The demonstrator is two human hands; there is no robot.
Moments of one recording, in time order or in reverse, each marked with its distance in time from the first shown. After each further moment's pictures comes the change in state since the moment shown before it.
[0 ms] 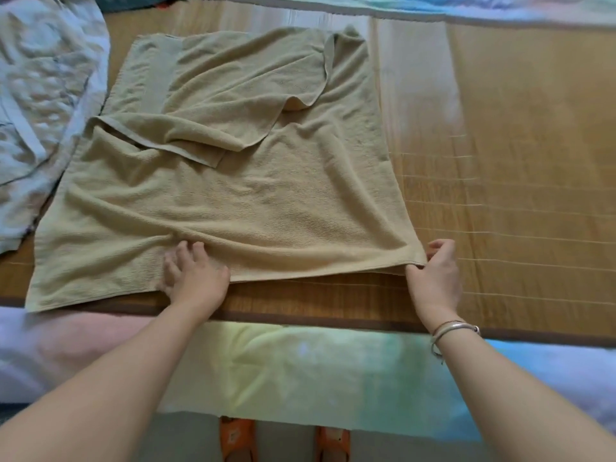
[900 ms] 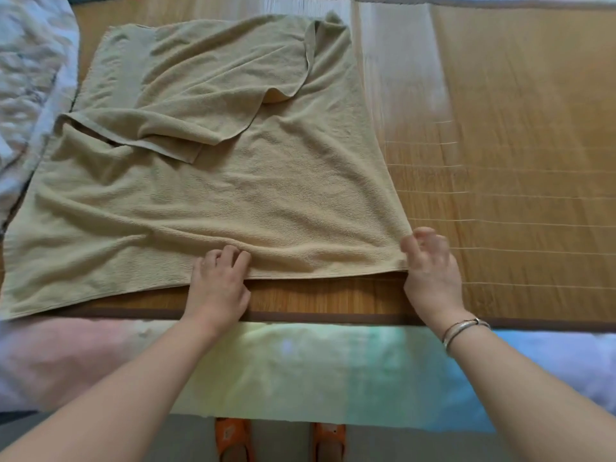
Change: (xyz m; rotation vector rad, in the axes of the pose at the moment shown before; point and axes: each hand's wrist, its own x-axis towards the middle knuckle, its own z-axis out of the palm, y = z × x) left_hand -0.030 0.024 0.025 0.331 0.144 0.649; right_hand 0.017 0.038 -0.009 -0.527 0.065 -0.627
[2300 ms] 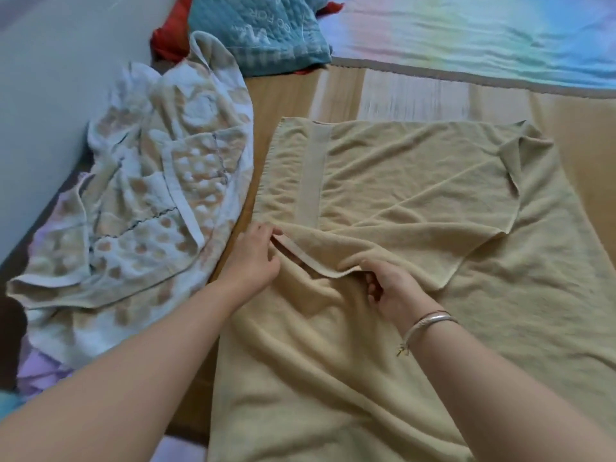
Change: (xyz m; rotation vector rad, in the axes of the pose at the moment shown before) left_hand 0.161 -0.322 -0.085 -0.606 0.023 -0.237; right_hand 0.228 -0.400 0.032 1.338 -0.596 0.933
